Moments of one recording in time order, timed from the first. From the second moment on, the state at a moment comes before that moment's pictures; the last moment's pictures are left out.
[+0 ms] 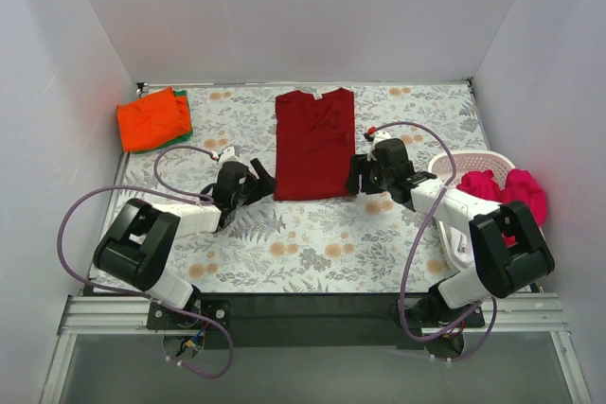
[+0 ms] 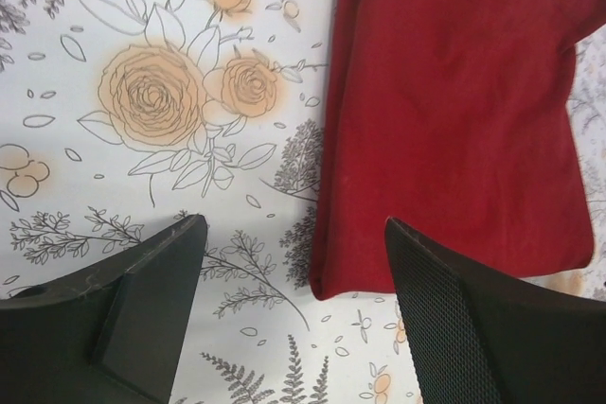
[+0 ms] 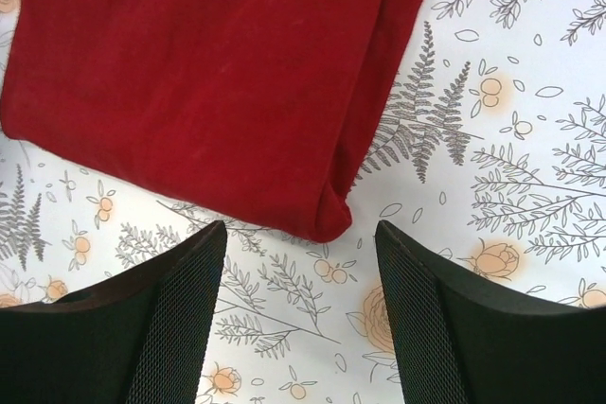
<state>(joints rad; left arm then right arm) -0.44 1.52 0.54 0.40 -0.10 -0.77 0.47 1.46 0.77 -0.03 -0.10 0.32</state>
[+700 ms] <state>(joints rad) -0.50 1.60 0.57 0.46 -0.05 -0.78 0.46 1.57 0.76 0.00 -0.12 0.33</state>
